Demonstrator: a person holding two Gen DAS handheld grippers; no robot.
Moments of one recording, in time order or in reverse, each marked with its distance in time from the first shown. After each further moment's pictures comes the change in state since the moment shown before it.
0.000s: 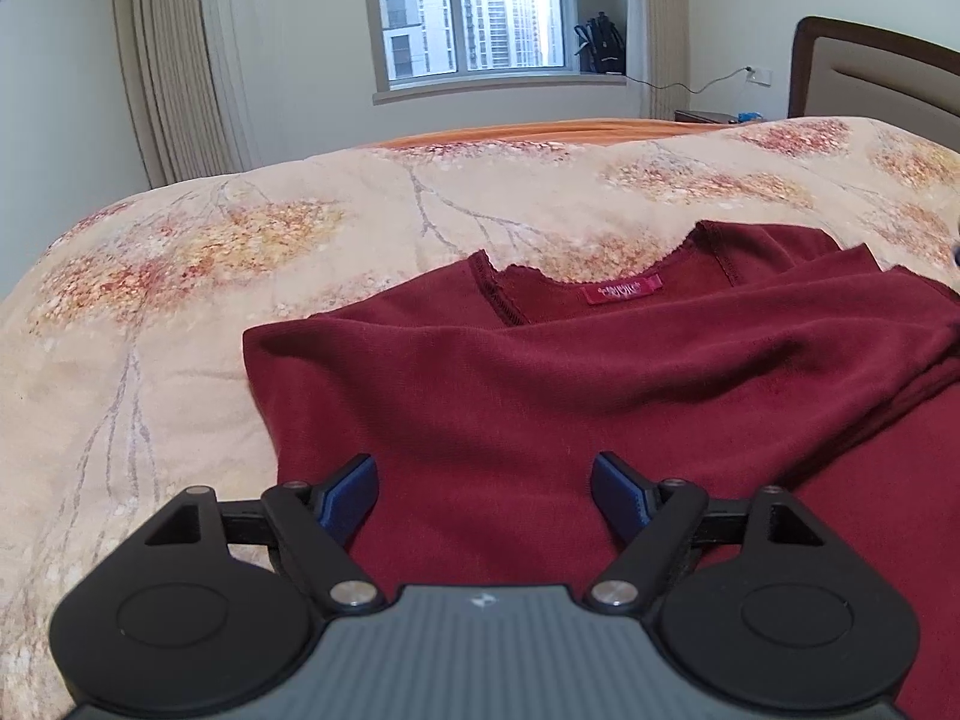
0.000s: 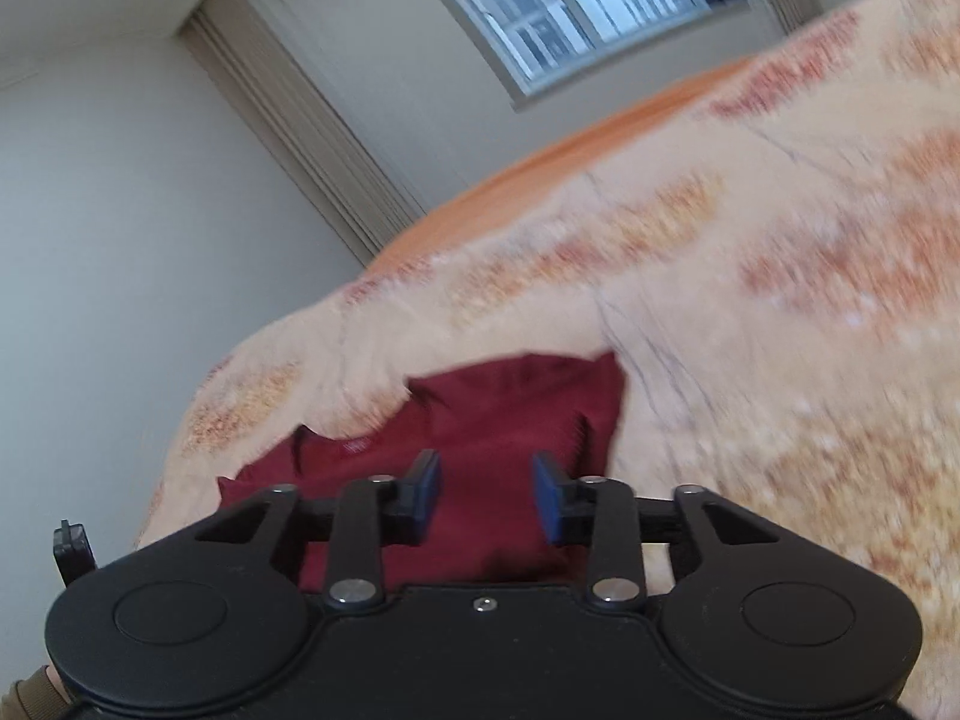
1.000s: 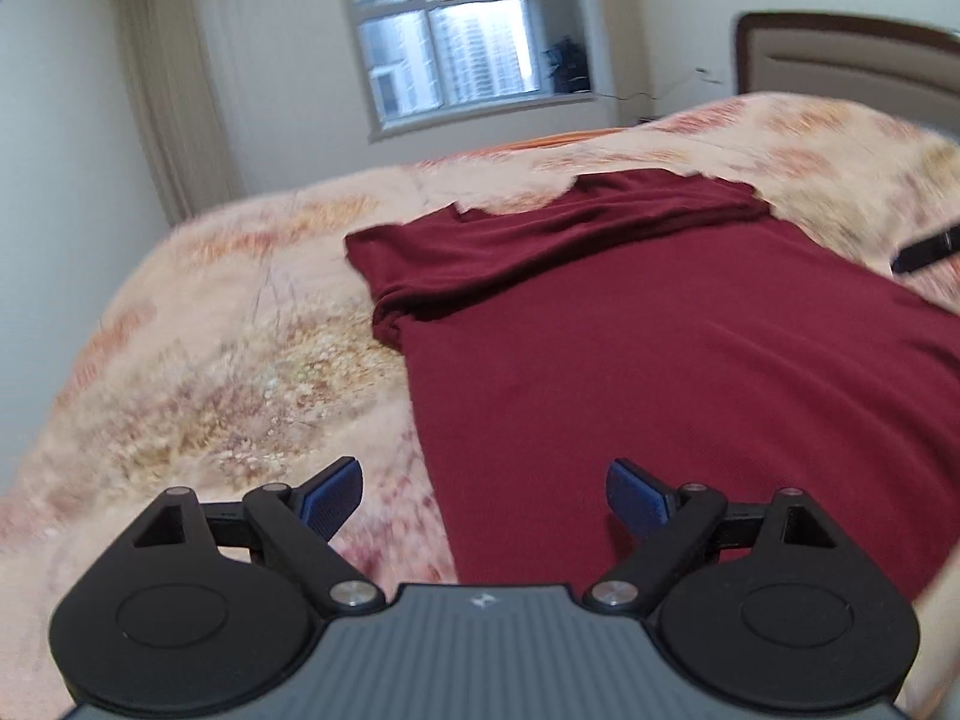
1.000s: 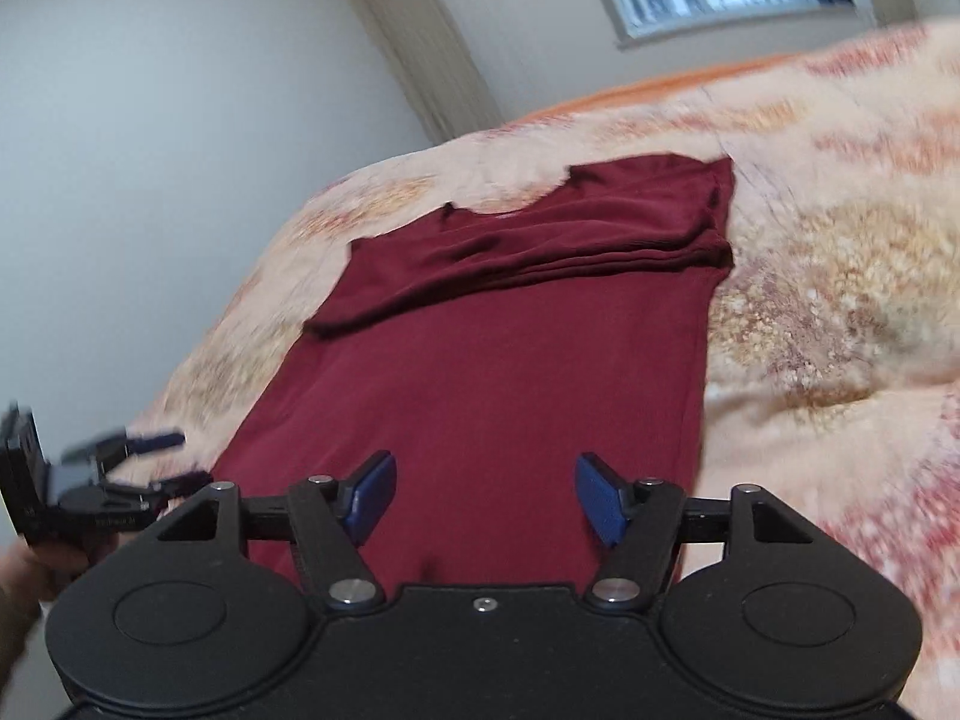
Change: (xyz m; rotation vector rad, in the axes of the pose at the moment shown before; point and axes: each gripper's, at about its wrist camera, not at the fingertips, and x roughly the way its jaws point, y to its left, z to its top) left arm -0.244 -0.043 -0.163 0.139 -0.082 0.045; right arm -0.148 0.100 -0.181 -0.284 0.166 0.047
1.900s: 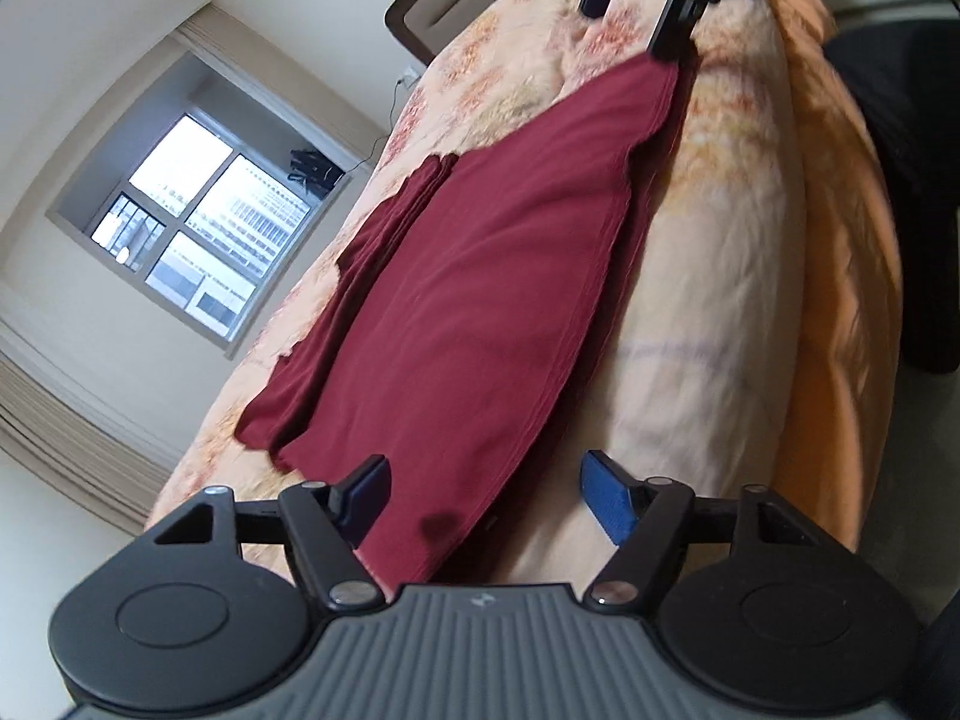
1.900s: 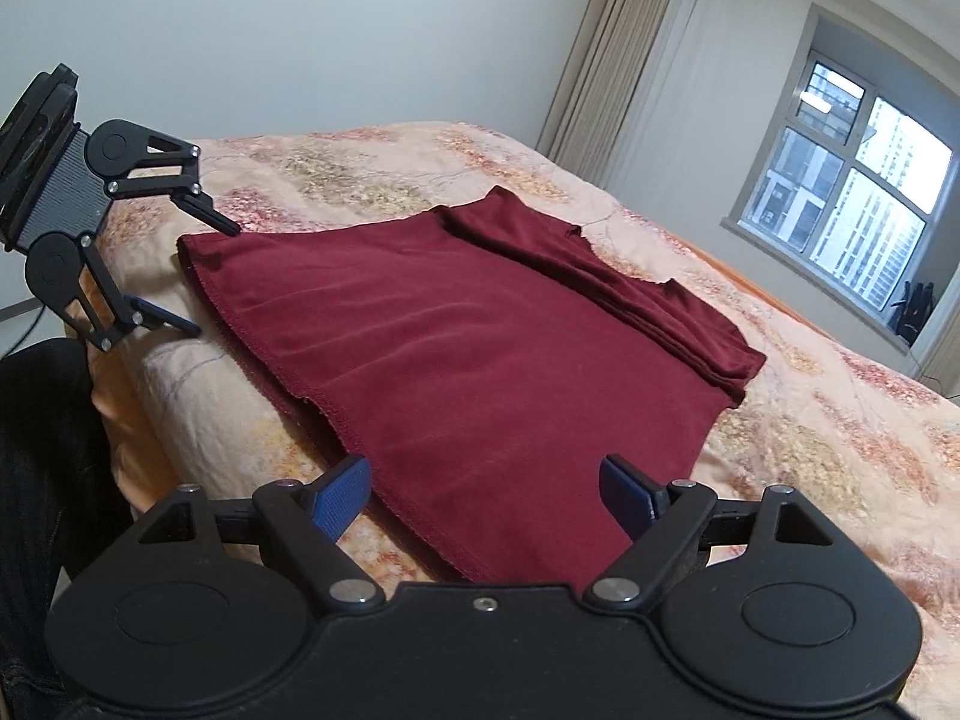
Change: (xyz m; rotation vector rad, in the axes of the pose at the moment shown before) left arm -0.073 -0.090 -0.086 0.777 -0.128 -0.051; right arm -0.067 0.104 -0.096 -0.652 -0.036 -0.196
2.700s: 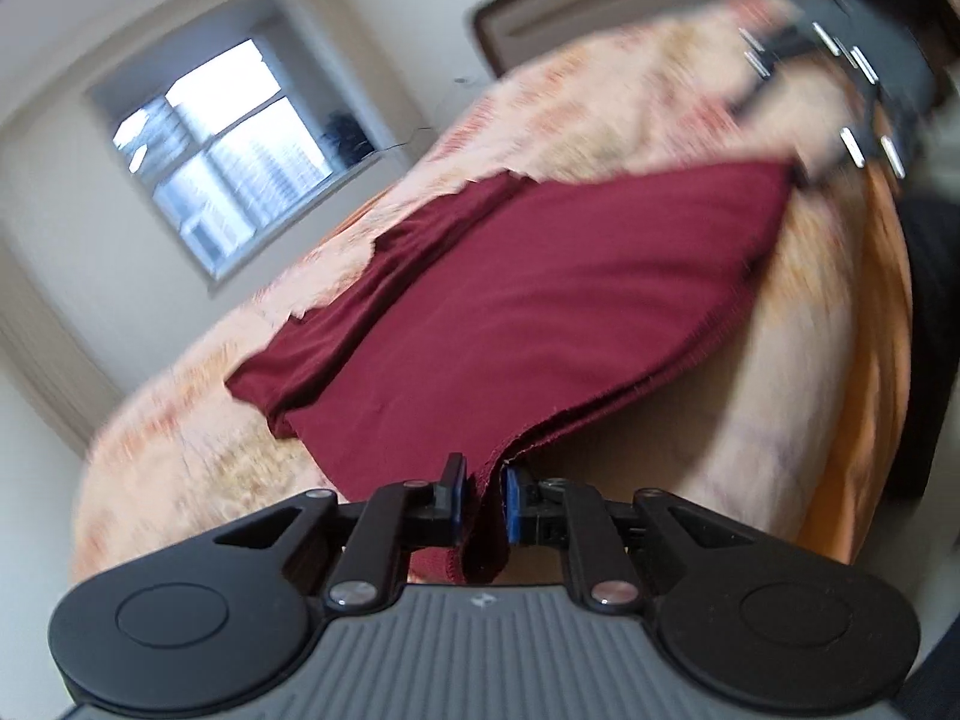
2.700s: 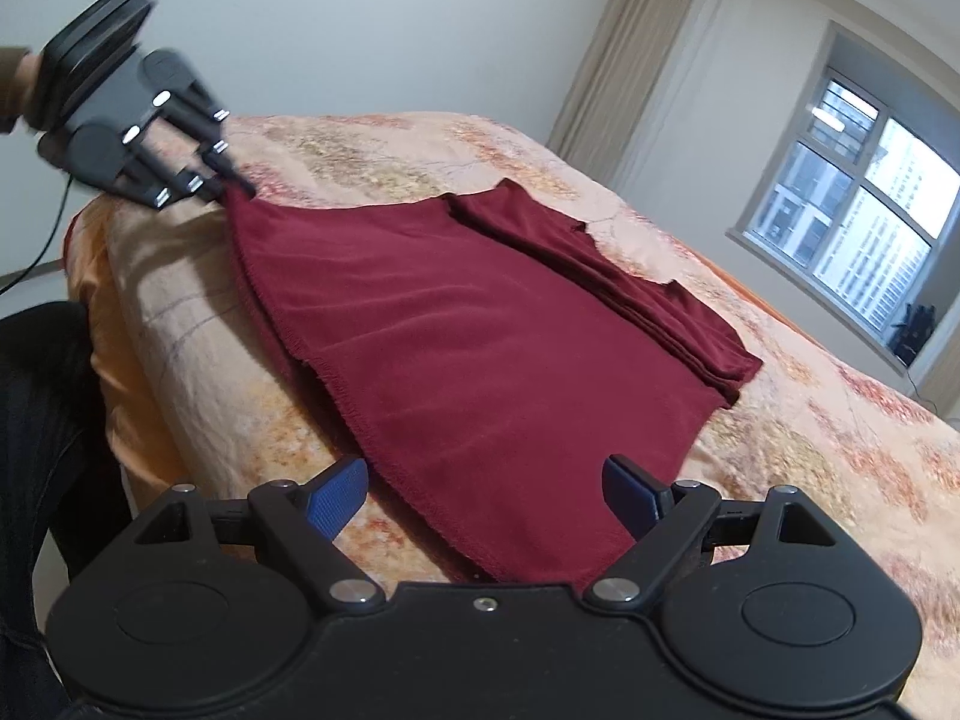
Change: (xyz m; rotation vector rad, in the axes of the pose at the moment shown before) left arm 0.003 0.081 -0.005 -0.370 -0.050 -0.121; right arm 0.003 0.004 -0.010 -0.095 0.009 0.010
